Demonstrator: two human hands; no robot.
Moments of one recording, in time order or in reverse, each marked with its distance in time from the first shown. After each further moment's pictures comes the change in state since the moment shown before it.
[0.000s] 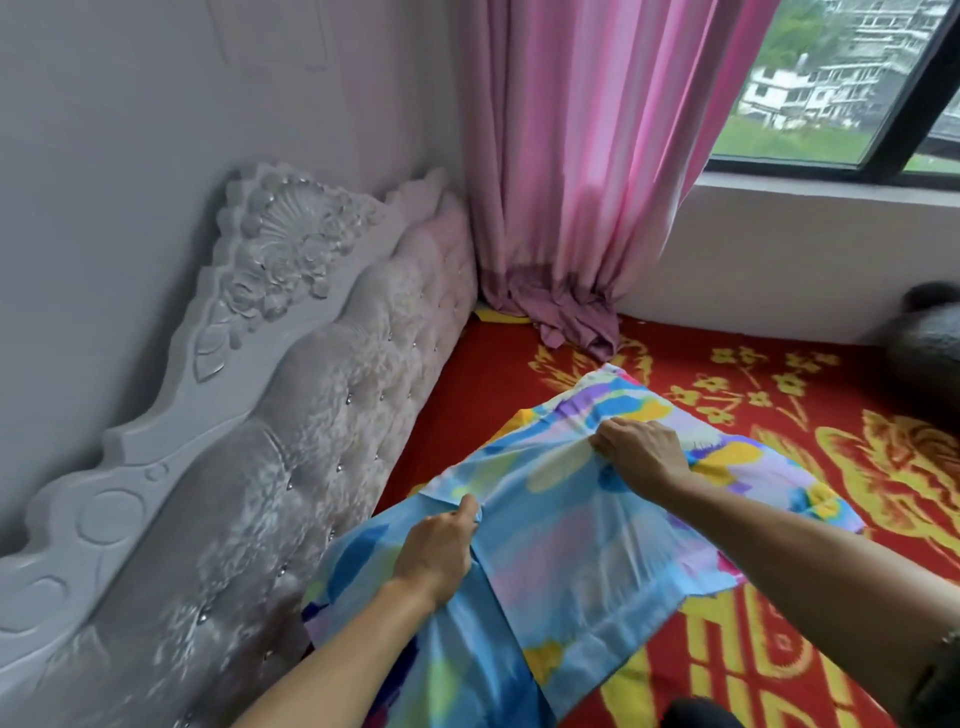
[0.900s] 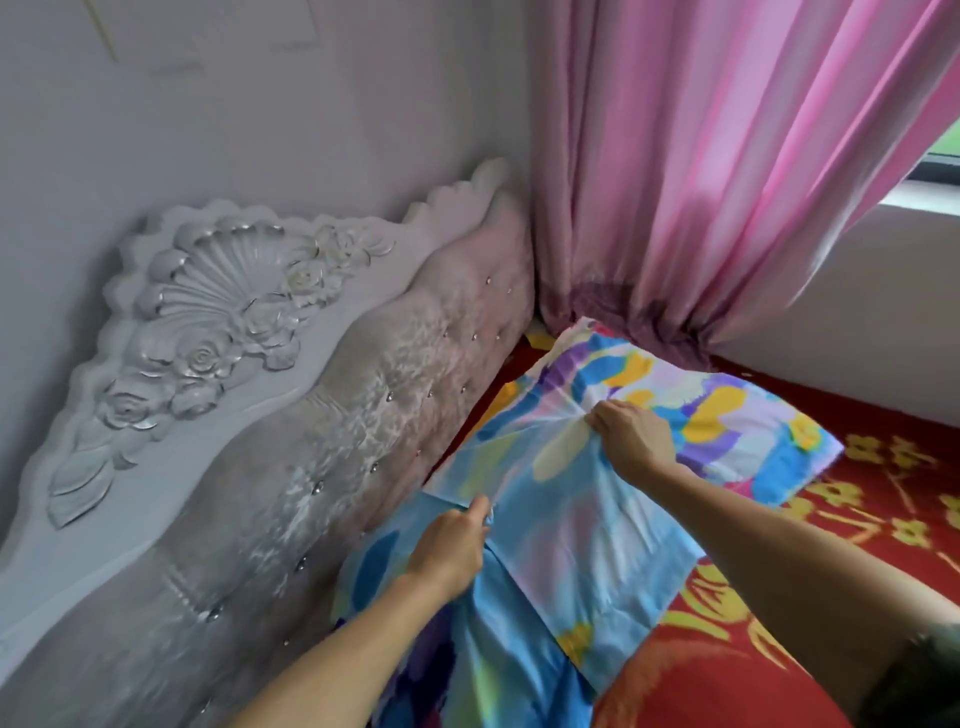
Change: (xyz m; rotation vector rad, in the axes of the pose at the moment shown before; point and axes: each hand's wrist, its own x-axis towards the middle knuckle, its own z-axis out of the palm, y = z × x) left_hand 0.290 -0.039 0.012 -0.123 -0.069 -0.348; right_hand 0.333 0.081 0.066 0.314 -0.013 -0.066
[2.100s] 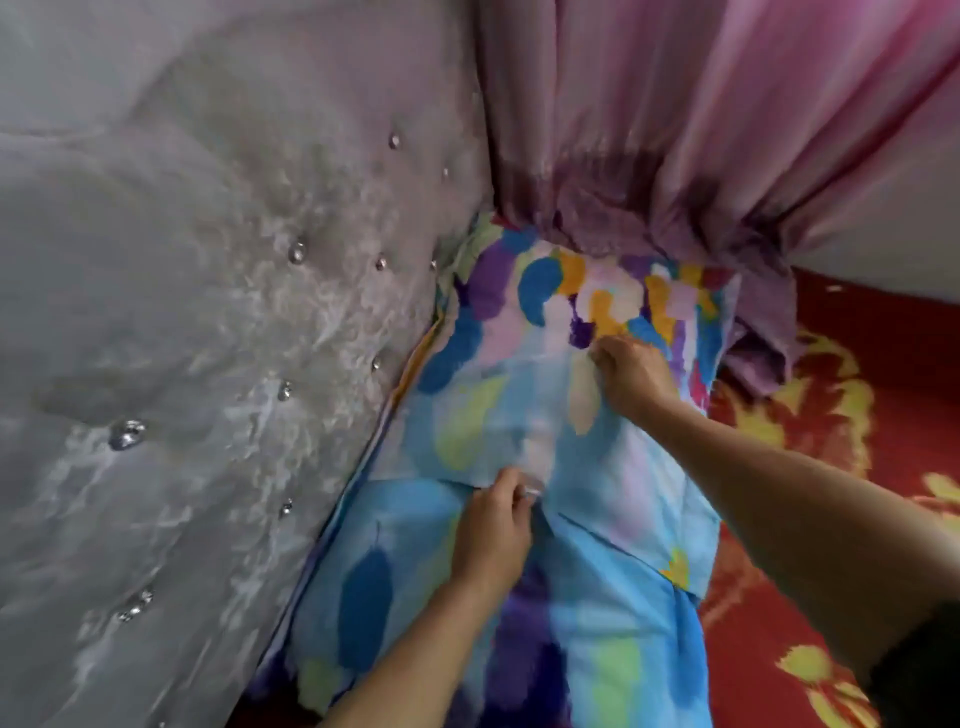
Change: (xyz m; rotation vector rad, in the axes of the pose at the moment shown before) left_hand 0.306 -0.091 0.246 -0.341 0.075 -0.058; right_hand 0.226 0.186 0.319 0.187 0.035 0.175
